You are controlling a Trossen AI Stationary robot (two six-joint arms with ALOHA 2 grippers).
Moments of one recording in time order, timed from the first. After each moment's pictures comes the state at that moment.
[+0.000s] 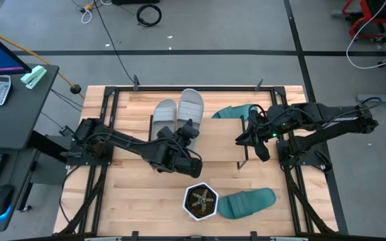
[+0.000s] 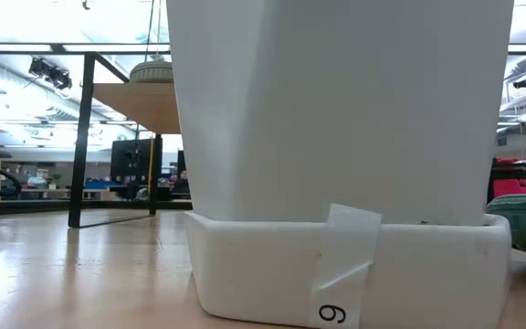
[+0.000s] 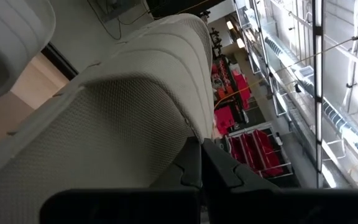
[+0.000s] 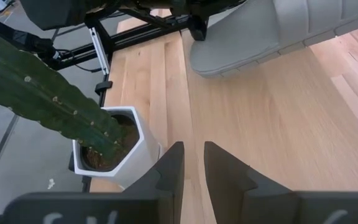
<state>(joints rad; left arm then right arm) -0.30 1.87 1.64 -0.78 -1.45 -2.23 0.11 1.01 1.17 -0.73 -0.06 0.39</state>
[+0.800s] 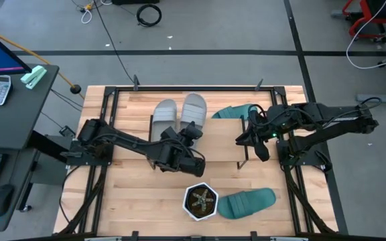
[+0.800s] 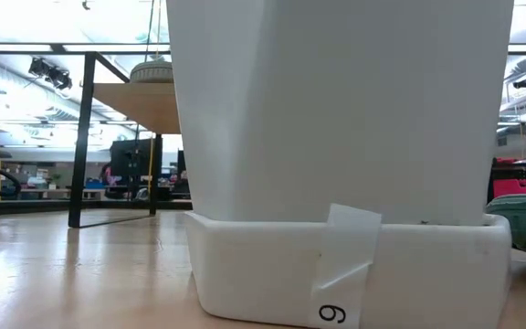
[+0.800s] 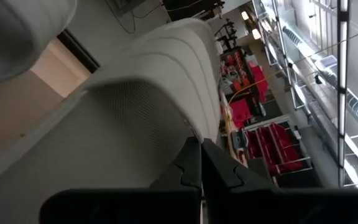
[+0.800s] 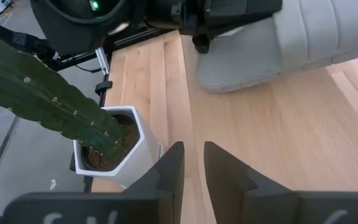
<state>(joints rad) -0.28 1.92 1.64 -0.77 -1.38 -2.25 0.11 1.02 1.17 -0.73 -0.06 0.40</state>
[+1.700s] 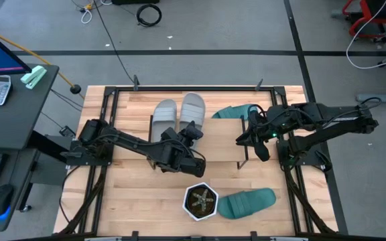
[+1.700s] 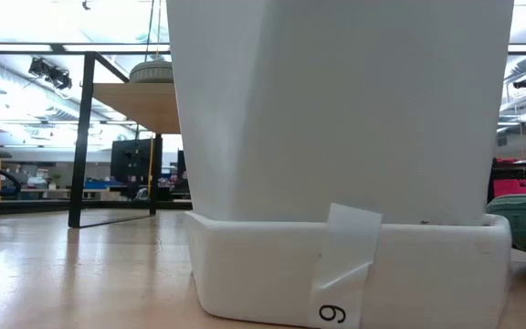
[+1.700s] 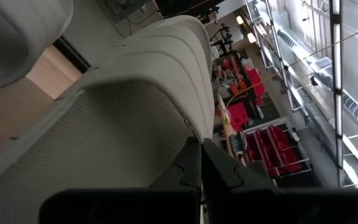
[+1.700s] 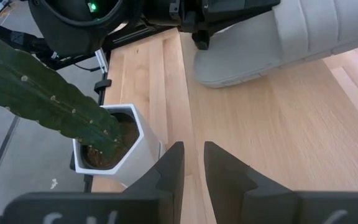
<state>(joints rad) -0.28 1.92 1.64 -0.78 -1.41 -2.25 0.11 1.01 1.17 -0.74 -0.06 0.41</state>
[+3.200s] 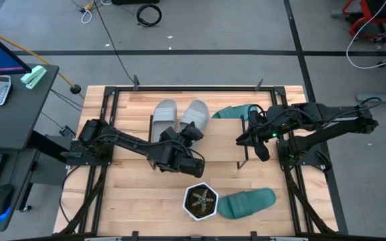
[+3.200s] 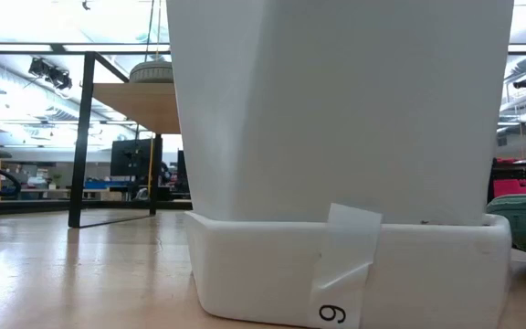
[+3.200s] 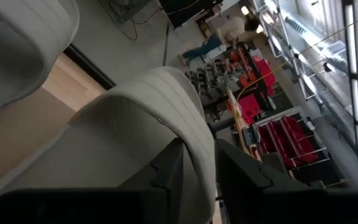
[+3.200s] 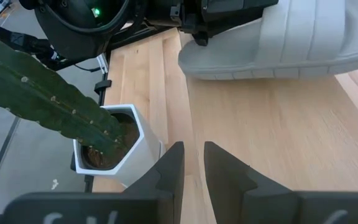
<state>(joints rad) -0.29 1.92 1.64 -0.84 -1.38 -2.22 0.11 1.01 1.17 -0.74 -0.06 0.42</state>
